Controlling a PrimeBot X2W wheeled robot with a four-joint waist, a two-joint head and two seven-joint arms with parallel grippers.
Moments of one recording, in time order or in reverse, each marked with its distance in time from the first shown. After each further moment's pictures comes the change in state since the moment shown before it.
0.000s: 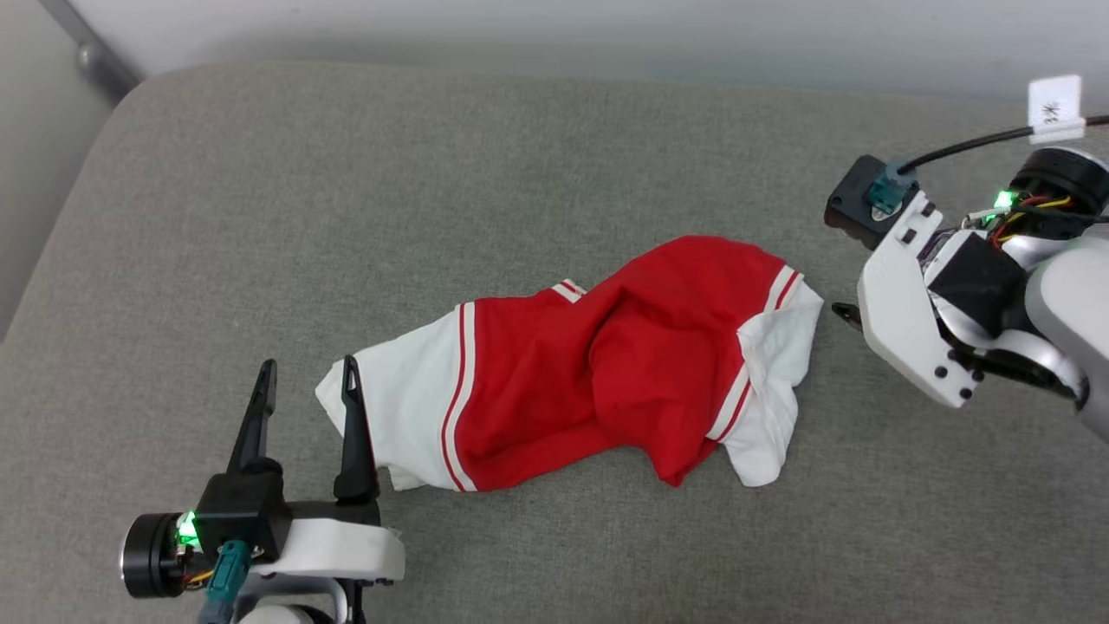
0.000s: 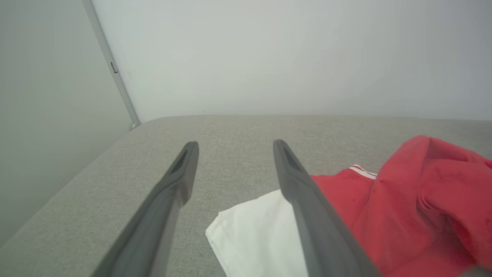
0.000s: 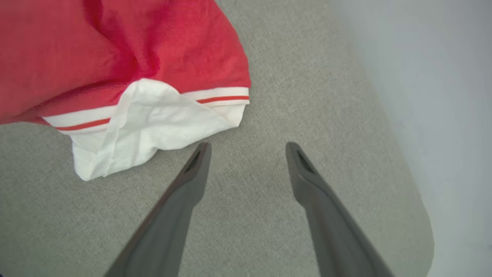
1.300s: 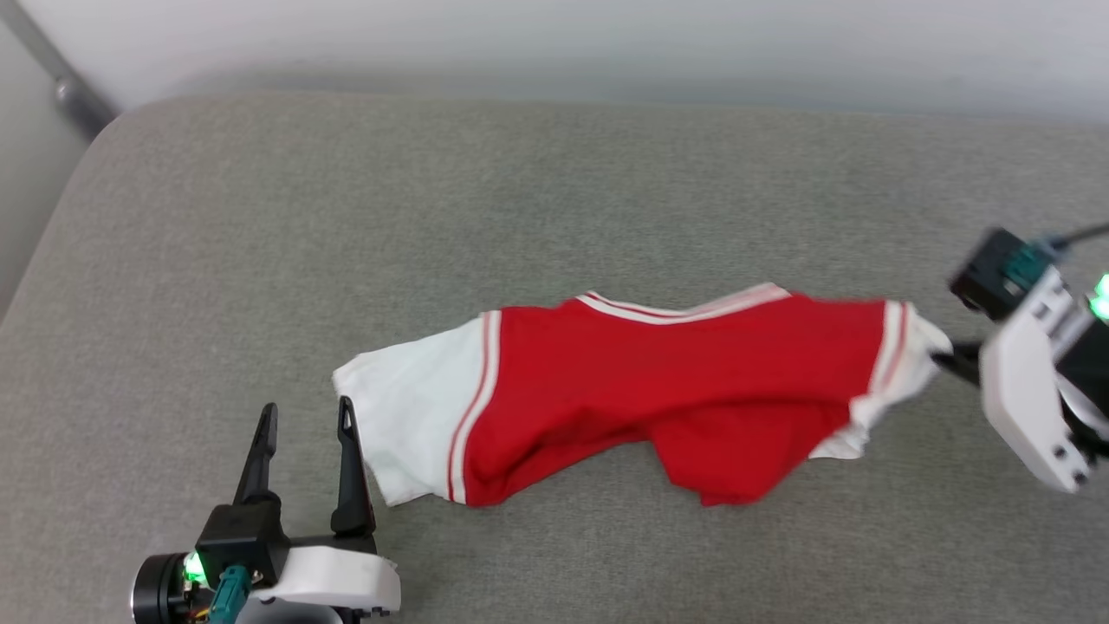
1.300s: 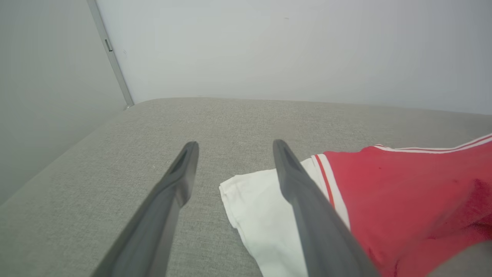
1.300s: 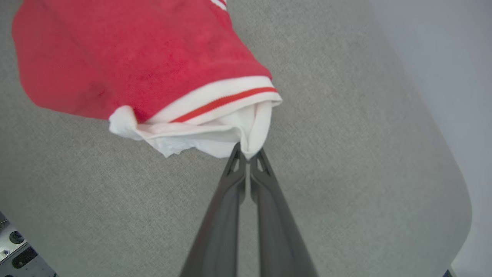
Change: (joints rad) left arm 0.071 -0.297 0.317 0.123 0.251 -0.306 0.000; right arm -0.010 -0.221 0.192 -0.051 0.180 0.000 -0.216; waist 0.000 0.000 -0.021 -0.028
